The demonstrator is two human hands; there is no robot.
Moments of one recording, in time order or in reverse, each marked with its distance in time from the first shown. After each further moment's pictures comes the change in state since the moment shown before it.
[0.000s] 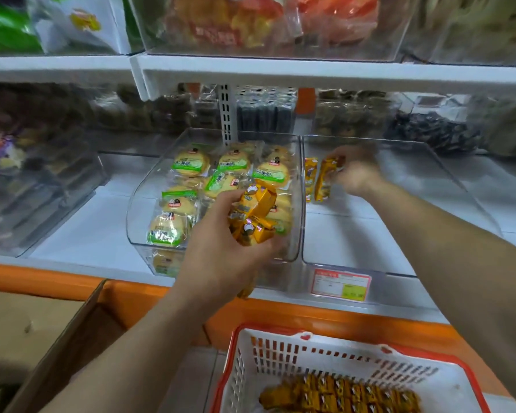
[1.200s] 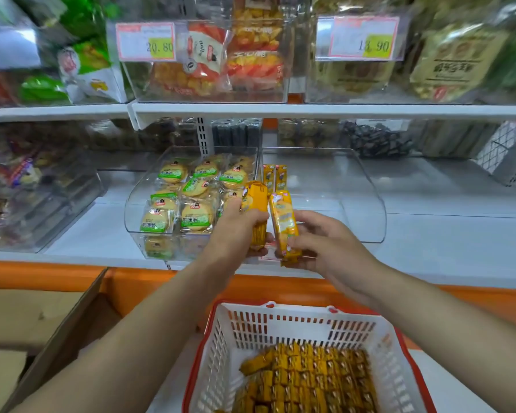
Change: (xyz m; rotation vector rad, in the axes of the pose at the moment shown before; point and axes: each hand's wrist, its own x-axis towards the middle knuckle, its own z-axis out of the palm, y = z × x) left_hand -0.044 0.087 0.047 -0.404 -0.146 -0.358; right_hand -0.263 -0.062 -0.099 1.079 -0.386 0.149
